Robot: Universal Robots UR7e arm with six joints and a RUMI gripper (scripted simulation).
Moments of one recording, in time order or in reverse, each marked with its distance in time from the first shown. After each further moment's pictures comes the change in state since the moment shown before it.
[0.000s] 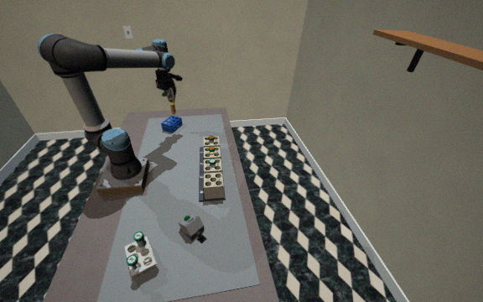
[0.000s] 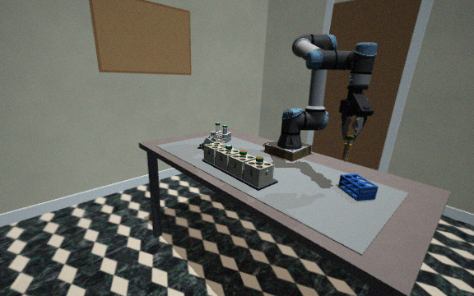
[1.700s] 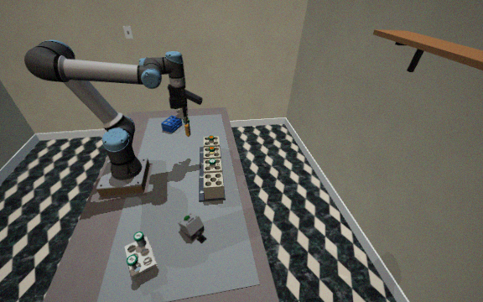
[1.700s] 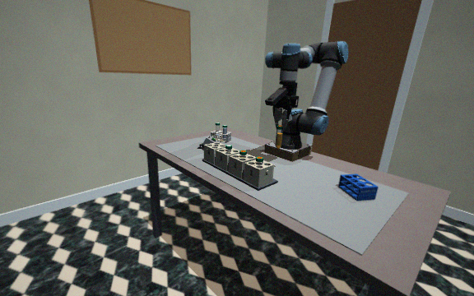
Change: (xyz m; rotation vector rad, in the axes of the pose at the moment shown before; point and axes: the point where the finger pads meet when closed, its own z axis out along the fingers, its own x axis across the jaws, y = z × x) arm 0.267 0.136 0.000 0.001 0.004 0.861
